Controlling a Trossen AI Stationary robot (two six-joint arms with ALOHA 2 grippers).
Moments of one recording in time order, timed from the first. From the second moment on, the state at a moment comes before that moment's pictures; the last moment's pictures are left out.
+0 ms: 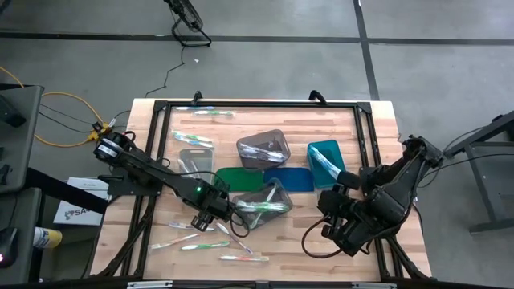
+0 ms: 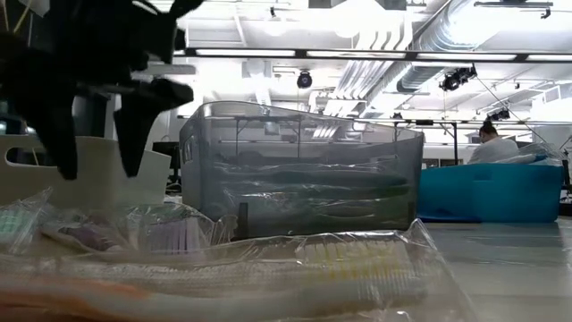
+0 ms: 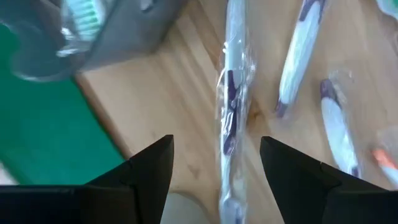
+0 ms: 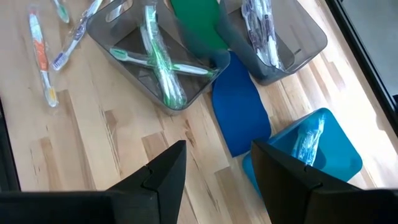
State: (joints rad) left arm -0.41 1.63 1.07 -0.78 -0.11 0.09; right arm 0.76 1.61 1.74 -1.57 0.60 1.05
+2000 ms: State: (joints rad) left arm -0.42 1.52 0.94 -0.60 0.02 -0.04; right arm 0.76 1.61 1.74 -1.57 0.60 1.02
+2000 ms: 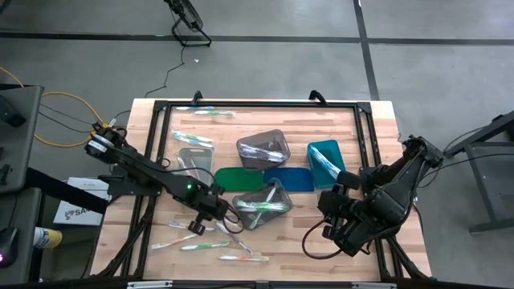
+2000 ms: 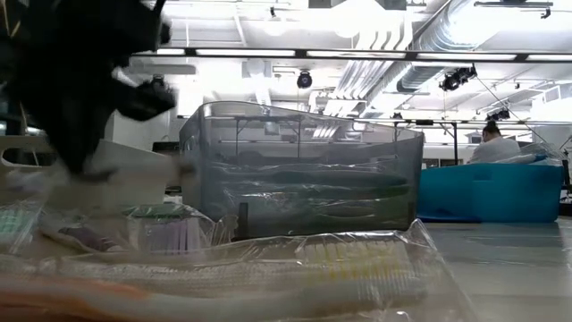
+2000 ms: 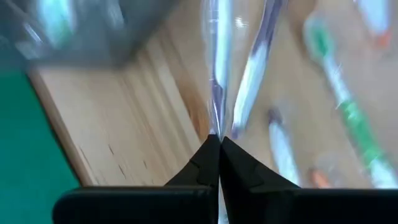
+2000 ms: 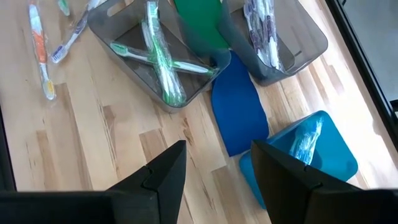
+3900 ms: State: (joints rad) left arm 0.26 1.76 1.44 -0.62 -0.02 0.73; right arm 0.52 1.52 1.74 -1.57 0.68 0.94
